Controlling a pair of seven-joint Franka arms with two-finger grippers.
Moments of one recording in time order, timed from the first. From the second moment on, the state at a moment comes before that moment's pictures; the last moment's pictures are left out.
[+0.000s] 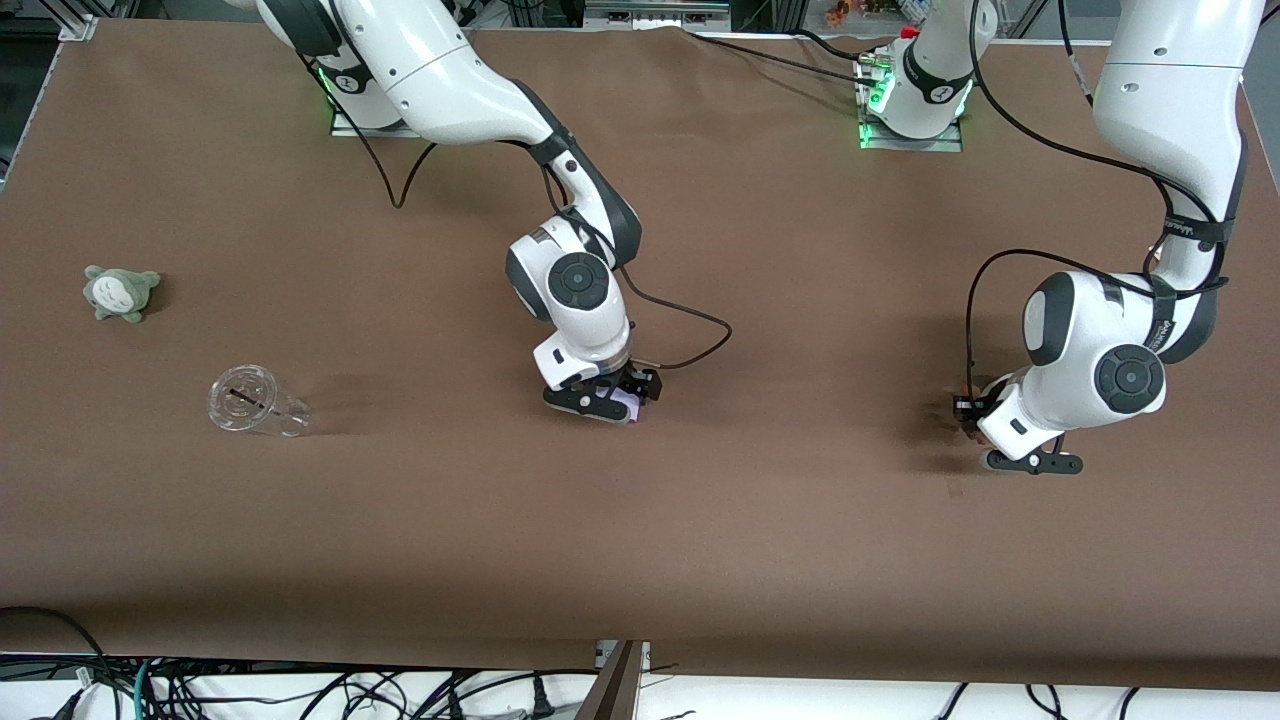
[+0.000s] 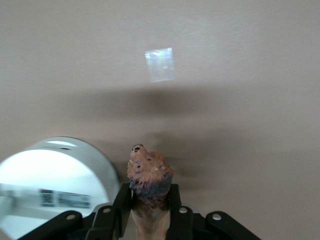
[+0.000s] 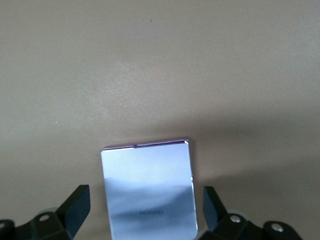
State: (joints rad) left arm 0.06 0.58 -0.09 -1.75 0.06 2.19 -0.01; right arm 0.74 0.90 -0.07 -1.36 0.03 2.39 0.94
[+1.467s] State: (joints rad) left arm 0.06 0.49 -0.10 -1.71 0.04 2.04 -0.01; right arm 0.75 0.92 -0.10 -1.34 0.00 2.39 0.89
